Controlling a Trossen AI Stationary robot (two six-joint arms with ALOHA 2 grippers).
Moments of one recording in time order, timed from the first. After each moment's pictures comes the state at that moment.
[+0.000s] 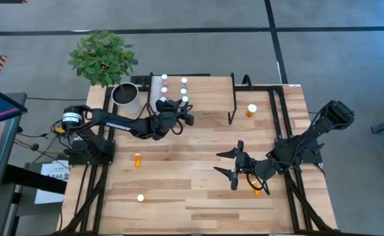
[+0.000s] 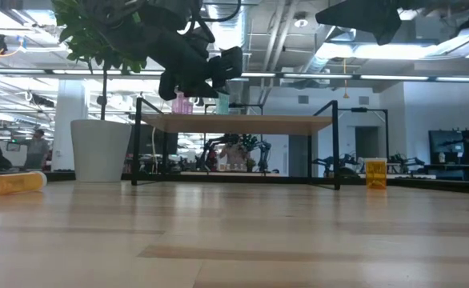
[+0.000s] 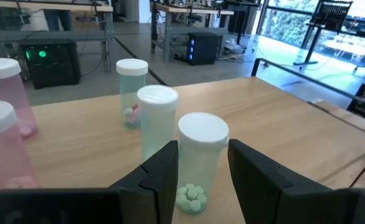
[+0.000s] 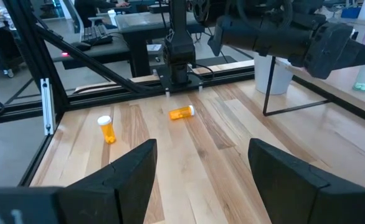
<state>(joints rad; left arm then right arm) 0.11 1.64 0.87 0.50 -0.89 -0.36 0.59 1.31 0.66 0.41 0.81 0.29</state>
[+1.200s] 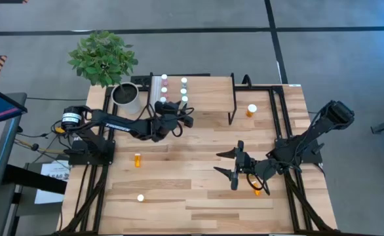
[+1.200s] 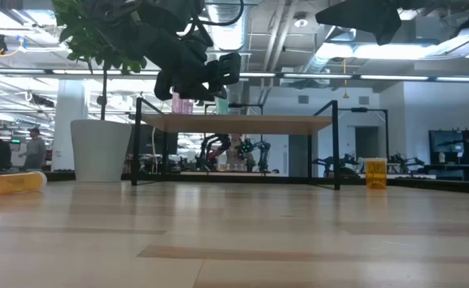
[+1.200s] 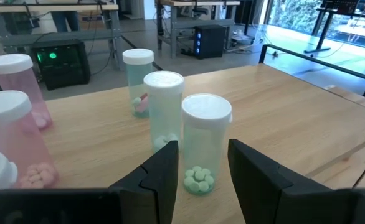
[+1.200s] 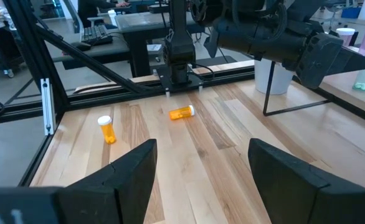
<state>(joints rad) 0.08 1.64 0.87 0.42 -0.93 -0.36 0.59 1.31 0.66 0.41 0.81 0.29</state>
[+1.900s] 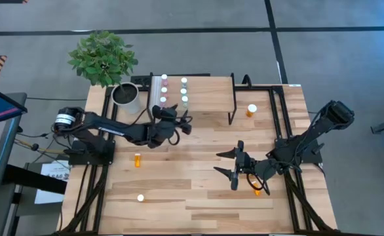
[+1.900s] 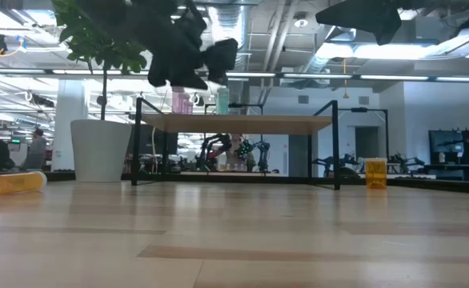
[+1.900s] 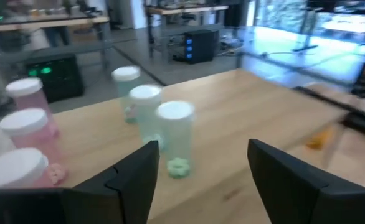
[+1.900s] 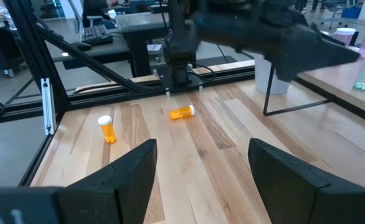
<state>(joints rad) -0.03 1.56 0.87 0.35 -1.01 -0.32 0.59 1.31 0.66 0.41 0.81 0.29</state>
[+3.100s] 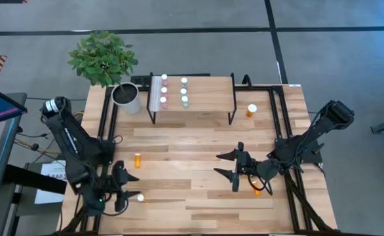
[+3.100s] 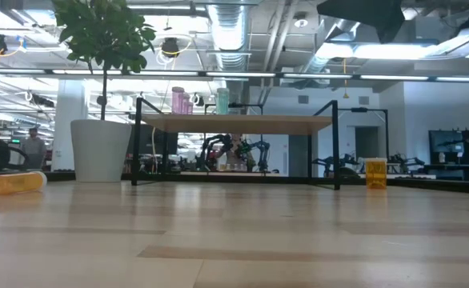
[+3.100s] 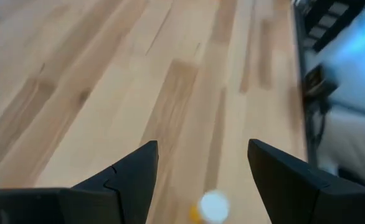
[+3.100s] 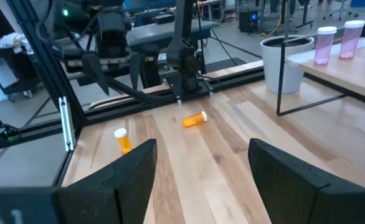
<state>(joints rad) -1.11 1.21 0.80 -0.67 -0.81 -1.25 0.61 1.31 0.66 0.46 0.80 0.36</state>
